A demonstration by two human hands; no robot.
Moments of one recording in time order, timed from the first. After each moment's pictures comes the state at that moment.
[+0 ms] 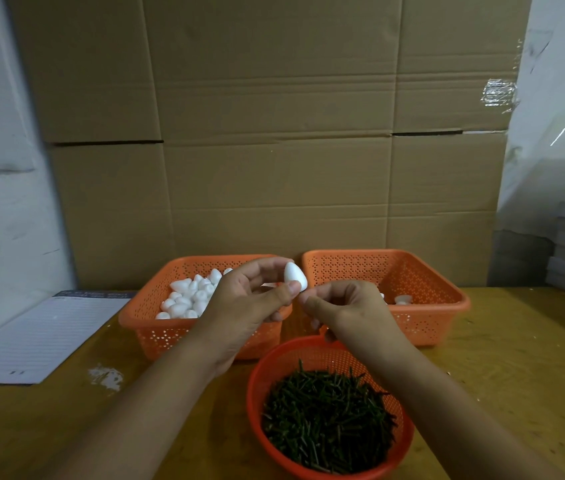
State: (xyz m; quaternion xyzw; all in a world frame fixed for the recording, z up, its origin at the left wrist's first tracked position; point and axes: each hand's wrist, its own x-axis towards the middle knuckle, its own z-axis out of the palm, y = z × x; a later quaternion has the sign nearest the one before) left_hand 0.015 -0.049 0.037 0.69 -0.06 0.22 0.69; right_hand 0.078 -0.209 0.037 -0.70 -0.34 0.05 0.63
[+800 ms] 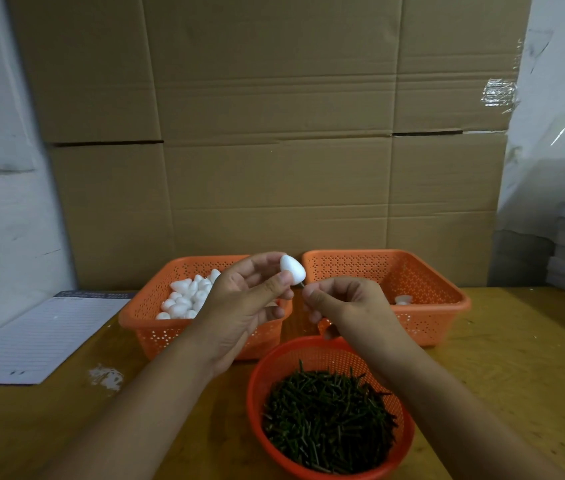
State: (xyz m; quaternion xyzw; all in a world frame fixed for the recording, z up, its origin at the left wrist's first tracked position) left_hand 0.015 -0.047 0.040 0.63 -0.06 0.20 0.75; right_hand 0.079 -0.209 0.038 -0.67 -0.33 0.05 0.66
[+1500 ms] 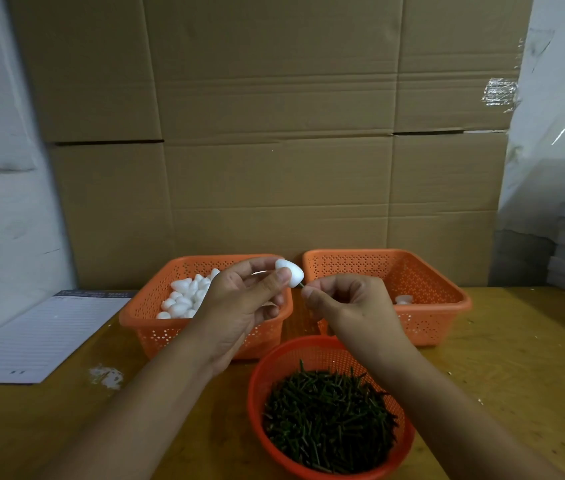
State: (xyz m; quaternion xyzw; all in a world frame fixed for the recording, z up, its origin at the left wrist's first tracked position) left_hand 0.016 -0.043 0.038 0.63 -0.04 0.21 0.74; right_hand 0.076 -0.207 0.036 -0.68 -0.35 -0.04 0.65
